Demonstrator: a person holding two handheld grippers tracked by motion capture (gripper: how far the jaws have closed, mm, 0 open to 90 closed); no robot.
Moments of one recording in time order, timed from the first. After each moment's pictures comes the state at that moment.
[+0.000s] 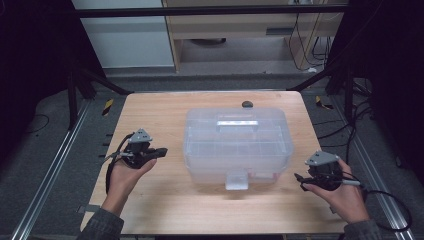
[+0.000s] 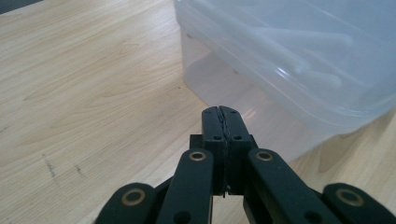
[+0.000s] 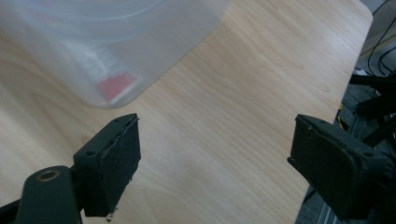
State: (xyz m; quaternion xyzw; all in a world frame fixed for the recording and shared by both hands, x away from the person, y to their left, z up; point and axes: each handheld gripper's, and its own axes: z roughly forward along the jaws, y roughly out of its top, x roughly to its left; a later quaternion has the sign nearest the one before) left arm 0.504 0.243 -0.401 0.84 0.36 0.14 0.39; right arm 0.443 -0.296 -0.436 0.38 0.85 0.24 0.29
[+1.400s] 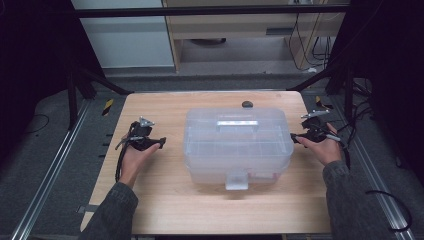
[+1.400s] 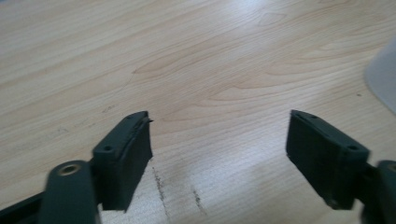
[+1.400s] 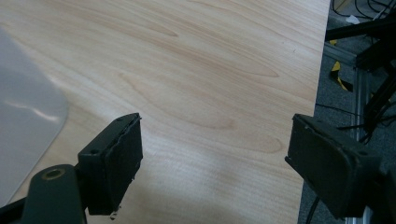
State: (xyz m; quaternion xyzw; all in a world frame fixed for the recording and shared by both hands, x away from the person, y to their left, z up) left arm 0.596 0.260 -0.466 0.79 0.47 0.23 0.31; right arm 0.599 -0.319 -0.457 0.52 0.78 0.25 0.26
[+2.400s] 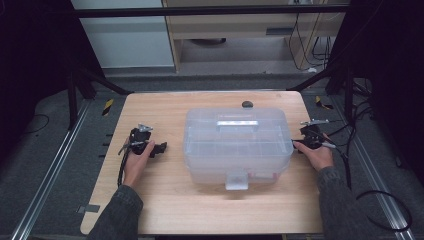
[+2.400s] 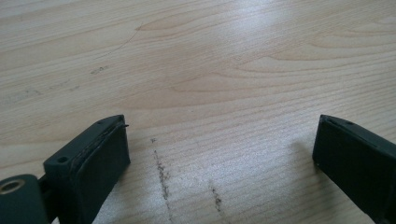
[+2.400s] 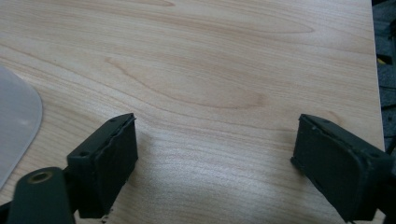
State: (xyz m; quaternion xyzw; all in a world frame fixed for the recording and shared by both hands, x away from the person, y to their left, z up) left arm 0.603 0.272 -0.507 0.77 0.50 0.22 0.32; right arm 0.601 -0.324 -0.503 0.57 0.73 0.29 0.23
